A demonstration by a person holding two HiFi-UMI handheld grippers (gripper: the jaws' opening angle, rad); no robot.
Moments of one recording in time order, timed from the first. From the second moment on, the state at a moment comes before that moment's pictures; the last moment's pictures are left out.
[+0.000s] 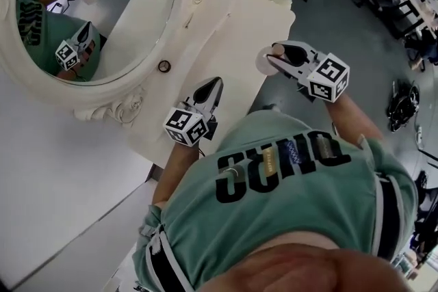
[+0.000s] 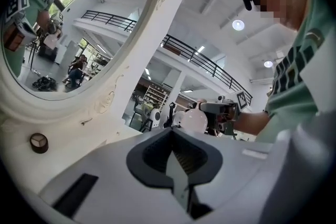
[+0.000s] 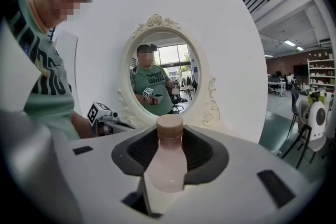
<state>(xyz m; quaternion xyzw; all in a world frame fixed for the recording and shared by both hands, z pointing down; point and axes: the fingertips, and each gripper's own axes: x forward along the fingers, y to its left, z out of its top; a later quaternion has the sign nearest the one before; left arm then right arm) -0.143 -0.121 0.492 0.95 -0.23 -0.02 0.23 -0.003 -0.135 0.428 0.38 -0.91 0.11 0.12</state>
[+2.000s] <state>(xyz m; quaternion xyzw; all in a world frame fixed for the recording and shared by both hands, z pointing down) -0.055 -0.400 0.559 0.89 -0.41 0.01 0.19 0.023 -0.475 0.536 0.27 -0.95 0.08 0.15</state>
